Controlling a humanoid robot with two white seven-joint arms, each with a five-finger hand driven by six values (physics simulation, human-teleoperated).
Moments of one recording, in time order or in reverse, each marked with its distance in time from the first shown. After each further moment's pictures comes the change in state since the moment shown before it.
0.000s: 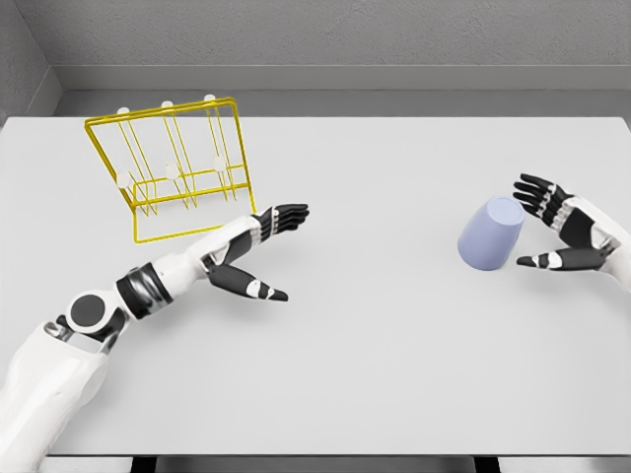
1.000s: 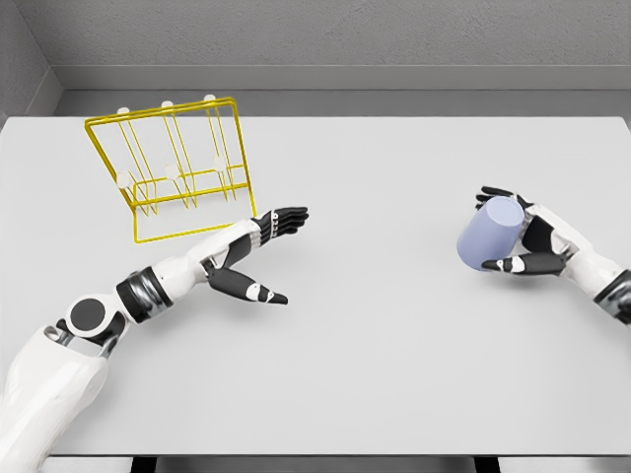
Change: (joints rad) left arm 0.011 -0.001 0.005 -0.003 0.000 -0.001 0.000; right arm -0.046 0.083 0.066 0.038 0.016 0.005 0.000
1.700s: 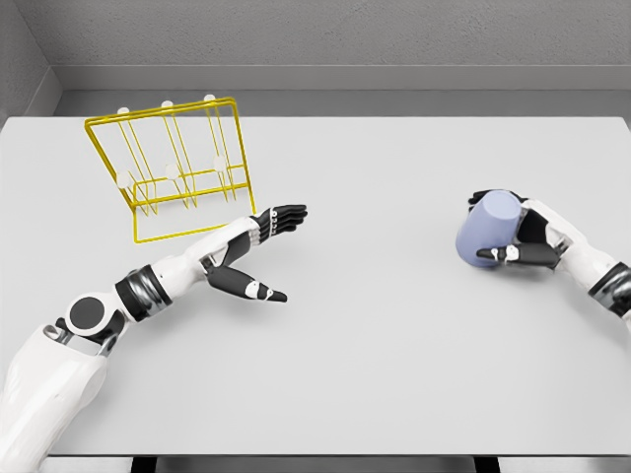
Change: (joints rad) left arm -0.002 -0.001 0.005 0.001 0.003 0.000 0.000; right arm -0.041 0.011 0.039 0.029 -0.005 -0.006 0.002
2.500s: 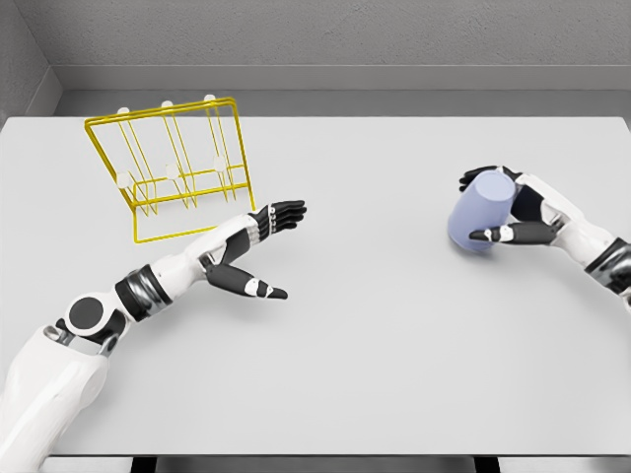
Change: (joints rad) left arm 0.002 -0.001 -0.002 0.000 0.044 0.000 0.000; right arm -0.058 -0.008 0.002 -0.073 0.019 -0.023 -0.002
